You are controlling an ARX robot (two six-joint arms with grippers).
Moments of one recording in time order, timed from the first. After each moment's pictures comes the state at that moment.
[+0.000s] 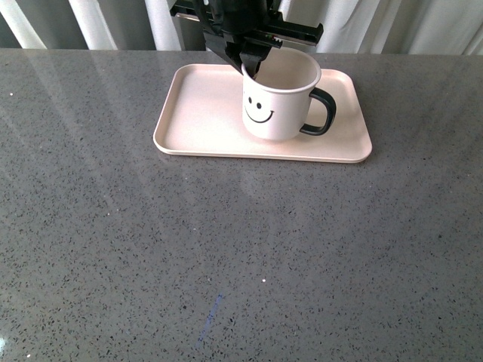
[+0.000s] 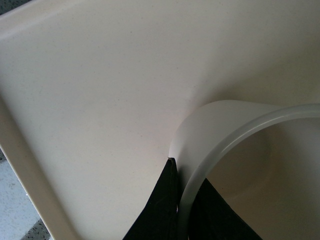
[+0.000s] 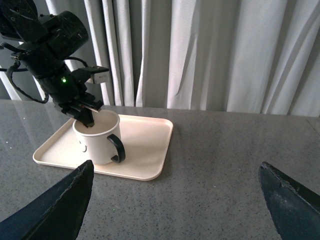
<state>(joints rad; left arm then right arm) -0.47 2.62 2.40 -0.91 0.05 0.02 0.00 0.01 0.02 0.00 0.00 0.00</state>
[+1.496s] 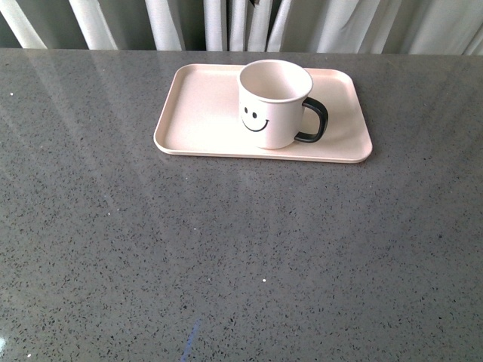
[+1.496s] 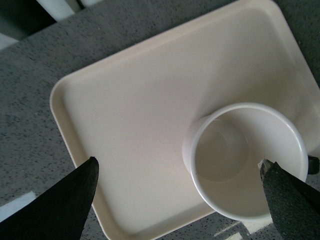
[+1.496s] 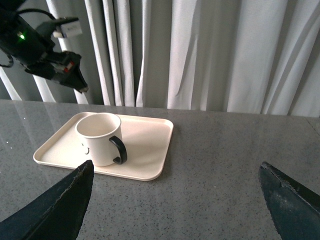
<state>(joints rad) -0.39 2.22 1.95 -0.56 0.10 0.05 0.00 0.00 0.02 0.00 0.00 0.00</state>
